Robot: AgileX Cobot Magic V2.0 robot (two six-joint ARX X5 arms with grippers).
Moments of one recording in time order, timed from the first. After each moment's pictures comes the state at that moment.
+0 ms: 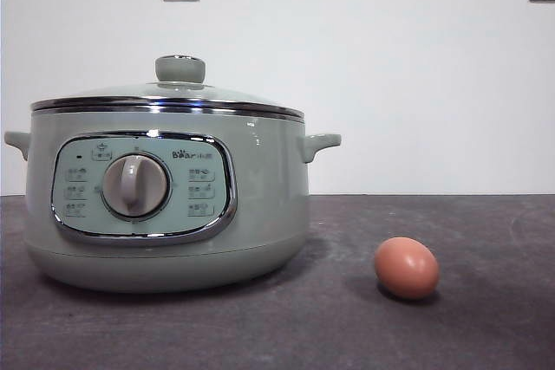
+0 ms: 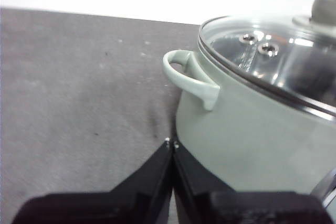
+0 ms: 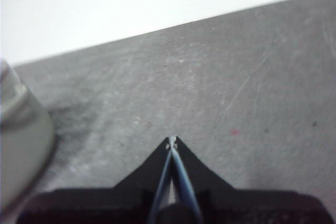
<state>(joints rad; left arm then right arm) -0.14 0.00 0.02 -0.19 0.03 -0.19 0.03 0.00 0.02 -0.15 -0.15 0.26</state>
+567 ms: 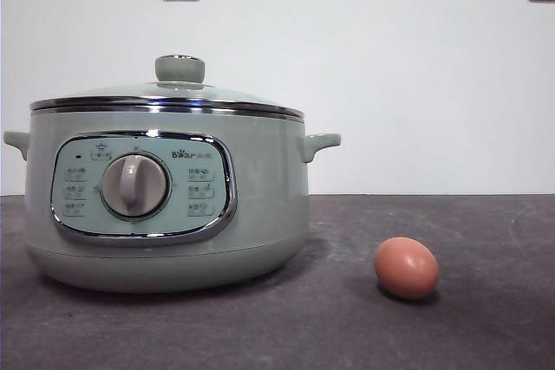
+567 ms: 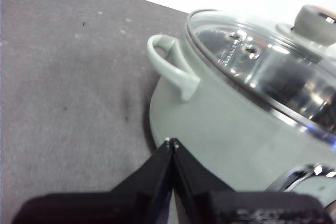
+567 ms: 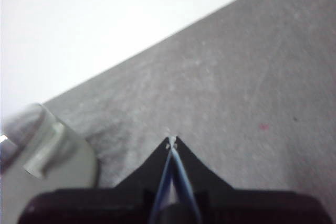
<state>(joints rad) -0.14 0.00 0.08 -0.30 0.11 -0.33 0.03 0.04 0.10 -0.18 -0.18 0.47</state>
